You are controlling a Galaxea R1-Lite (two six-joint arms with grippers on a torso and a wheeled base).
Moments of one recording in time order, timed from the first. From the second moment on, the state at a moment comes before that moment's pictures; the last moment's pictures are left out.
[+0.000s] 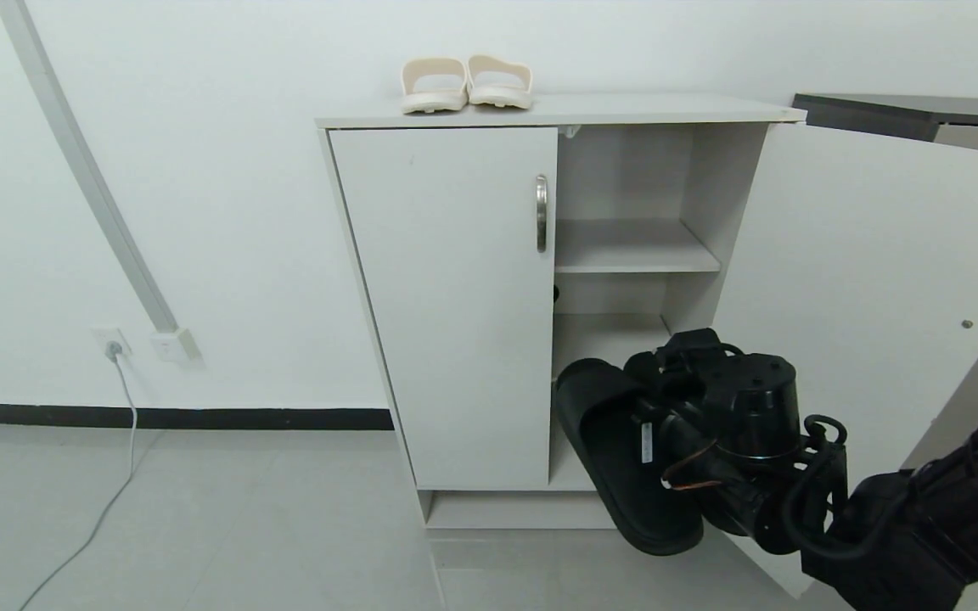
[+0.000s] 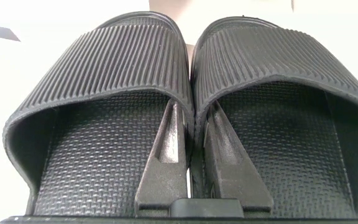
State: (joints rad) left arm 0.00 0.00 0.00 0.00 0.10 -0.06; right arm 0.71 1.91 -0.73 -0.89 -0.48 0.14
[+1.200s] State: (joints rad) left arm 0.00 0.00 0.00 0.00 0.03 -0.08; right arm 0.70 2.16 -0.97 -0.90 -0.71 0.21
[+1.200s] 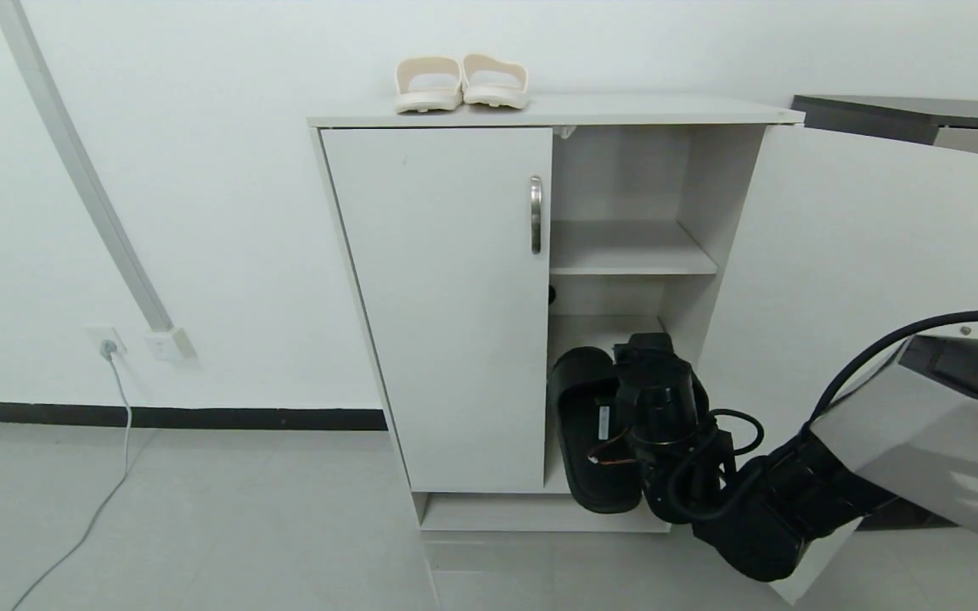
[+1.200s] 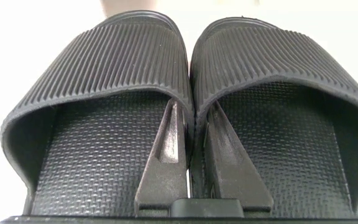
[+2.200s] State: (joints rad) left arm 0.00 0.00 0.00 0.00 0.03 -0.09; right arm 0.74 2.24 -1.03 -0.92 -0.65 0.21
